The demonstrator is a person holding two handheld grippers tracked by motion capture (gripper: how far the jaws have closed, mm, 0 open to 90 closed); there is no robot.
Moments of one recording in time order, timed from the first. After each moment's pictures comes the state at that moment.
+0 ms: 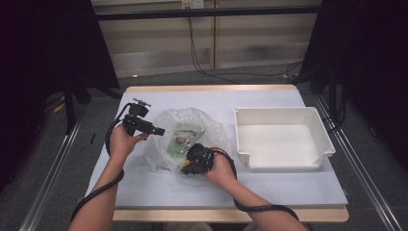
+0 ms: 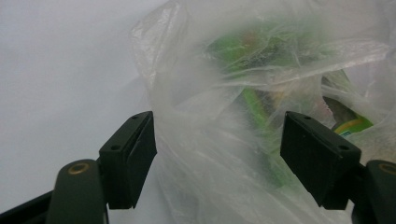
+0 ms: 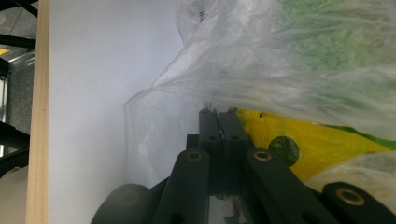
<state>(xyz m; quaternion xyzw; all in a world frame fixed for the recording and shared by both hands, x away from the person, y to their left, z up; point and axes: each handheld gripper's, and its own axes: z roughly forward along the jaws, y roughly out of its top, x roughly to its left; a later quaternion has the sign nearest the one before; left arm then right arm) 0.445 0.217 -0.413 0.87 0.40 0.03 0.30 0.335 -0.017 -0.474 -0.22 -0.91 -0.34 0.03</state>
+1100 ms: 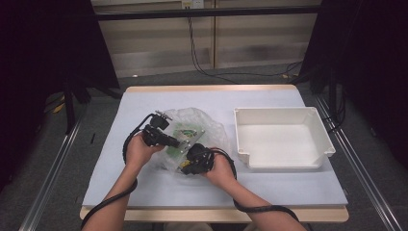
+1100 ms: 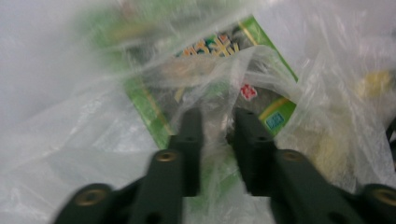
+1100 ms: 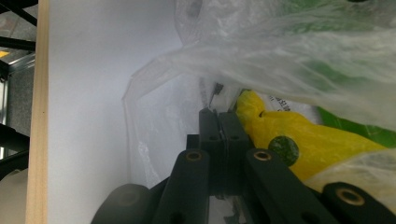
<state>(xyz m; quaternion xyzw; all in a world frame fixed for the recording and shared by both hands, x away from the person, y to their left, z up) 0.420 0.168 -0.439 0.91 0.32 -0.03 0.28 0.334 -0.017 -0.474 -0.22 -0.91 -0.34 0.03</state>
